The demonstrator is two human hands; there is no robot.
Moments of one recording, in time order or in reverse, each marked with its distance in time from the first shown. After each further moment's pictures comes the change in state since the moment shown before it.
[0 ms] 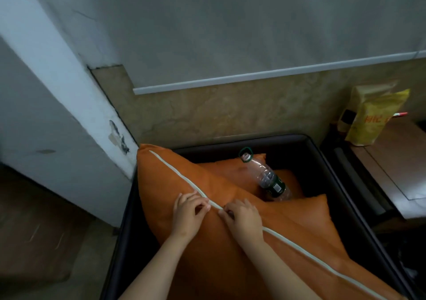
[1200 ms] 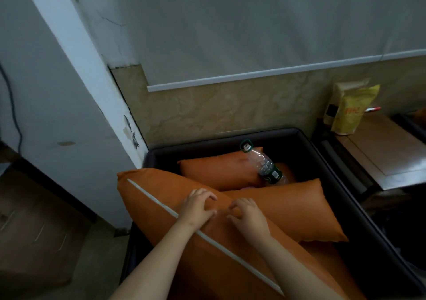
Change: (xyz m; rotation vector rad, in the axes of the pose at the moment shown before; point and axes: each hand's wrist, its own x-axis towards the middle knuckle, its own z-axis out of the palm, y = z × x) left_hand -0.063 -0.011 -0.043 0.092 -0.223 0.110; right_hand -0.079 -0.036 0.008 0.038 -0.090 0.078
